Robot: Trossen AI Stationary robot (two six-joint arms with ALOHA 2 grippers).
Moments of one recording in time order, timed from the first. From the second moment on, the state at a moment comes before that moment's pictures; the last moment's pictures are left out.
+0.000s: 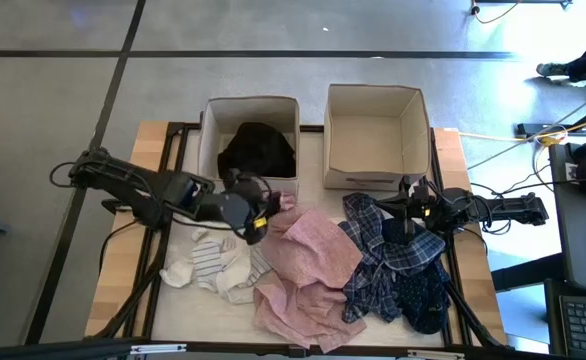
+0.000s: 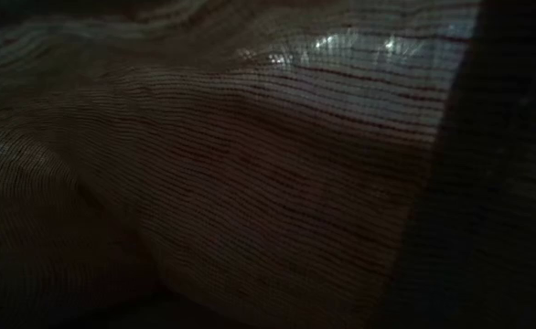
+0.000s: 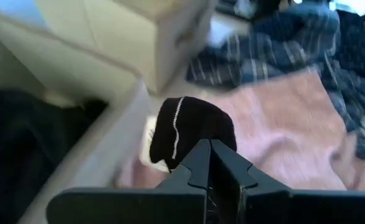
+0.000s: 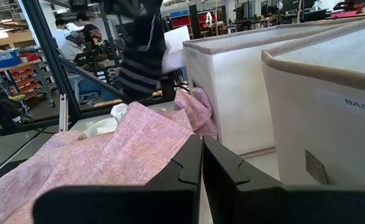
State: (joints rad) left arm -0.29 1.39 1.42 -0.83 -0.58 -0.54; right arm 0.10 0.00 0.04 -0.05 0.18 0.18
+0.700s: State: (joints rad) left arm 0.08 1.39 1.60 -0.79 -0.77 -0.10; right arm 0.10 0.00 0.04 -0.05 0.18 0.18
